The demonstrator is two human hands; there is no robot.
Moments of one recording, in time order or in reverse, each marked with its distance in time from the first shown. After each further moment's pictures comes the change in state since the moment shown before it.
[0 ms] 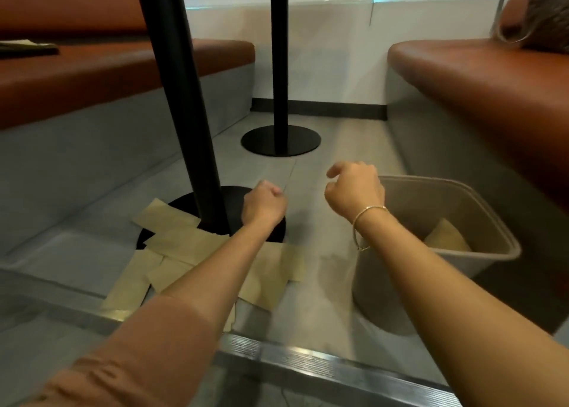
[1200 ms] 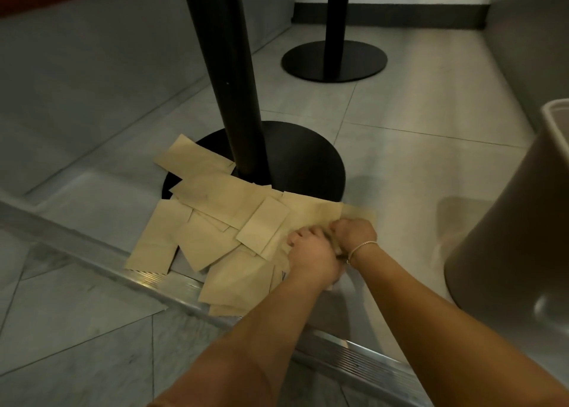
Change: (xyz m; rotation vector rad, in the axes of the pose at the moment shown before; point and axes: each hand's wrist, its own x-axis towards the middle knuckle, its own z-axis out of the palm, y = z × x) left_hand 0.011 -0.157 0.101 0.789 -0.477 -0.047; right_hand 0.018 0.029 0.269 0.457 -0.535 0.535
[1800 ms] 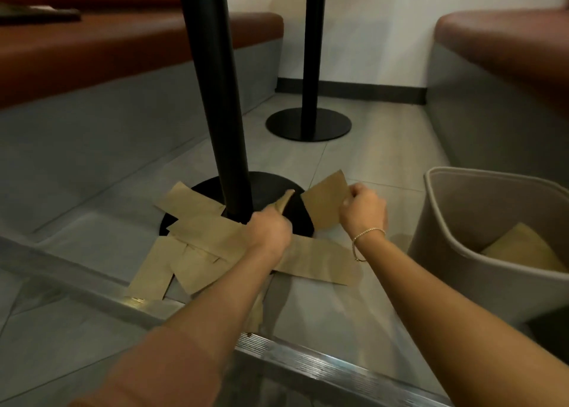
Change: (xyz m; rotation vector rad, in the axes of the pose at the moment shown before) left_hand -0.066 -0.007 -0.126 -0.548 0.377 -0.117; right_hand -0.097 -0.070 -0.106 -0.132 0.523 -0.381
